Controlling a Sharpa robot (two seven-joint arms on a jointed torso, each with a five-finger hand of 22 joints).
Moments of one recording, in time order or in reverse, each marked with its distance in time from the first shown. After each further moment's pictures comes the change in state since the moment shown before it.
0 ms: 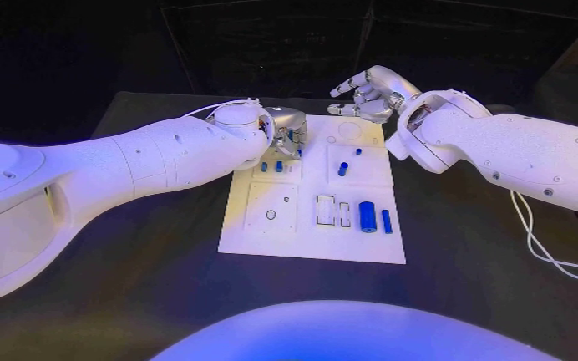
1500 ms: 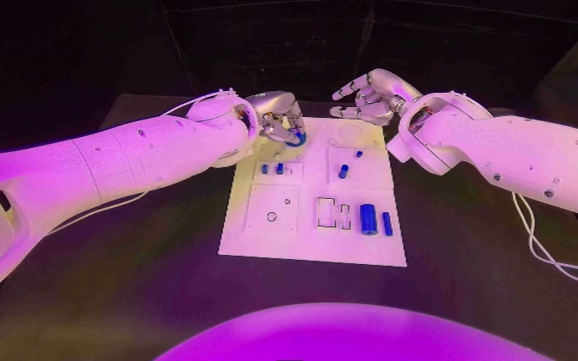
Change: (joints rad) left arm -0.004 -0.139 0.085 0.129 0.113 -0.117 0.067; left_hand 0.004 0.019 0.130 -0.036 -0.002 0.078 0.010 -0.017 -0.030 0.134 -0.009 -0.086 -0.051 0.009 -0.009 0.015 -0.006 -0.015 0.018 -0.011 0.046 0.051; right arm 0.000 -0.002 0.000 -0.012 0.000 0.014 -0.001; right_hand 0.004 0.004 0.000 0.000 0.030 0.004 -0.004 0.004 0.000 0.000 0.000 0.000 0.002 0.000 0.000 0.000 0.000 0.000 0.000 0.000 0.000 0.000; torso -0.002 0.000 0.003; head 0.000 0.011
